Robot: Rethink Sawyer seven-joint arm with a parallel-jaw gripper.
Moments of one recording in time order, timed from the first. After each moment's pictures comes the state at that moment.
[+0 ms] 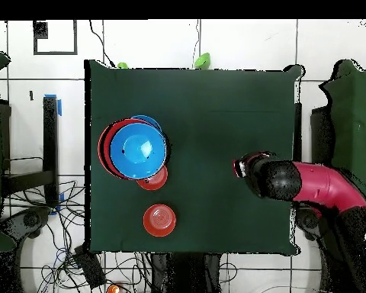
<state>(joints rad) -0.91 -0.74 0.49 1.79 -0.51 0.56 1.31</state>
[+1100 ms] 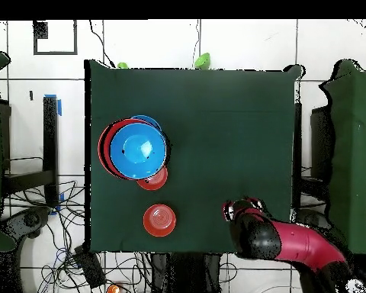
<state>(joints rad) -0.89 -0.84 0.29 2.13 -0.53 0.21 1.36</state>
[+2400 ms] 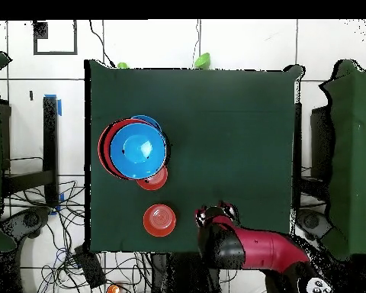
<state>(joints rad) -0.70 -0.87 0.20 2.22 -0.47 0.10 1.45</state>
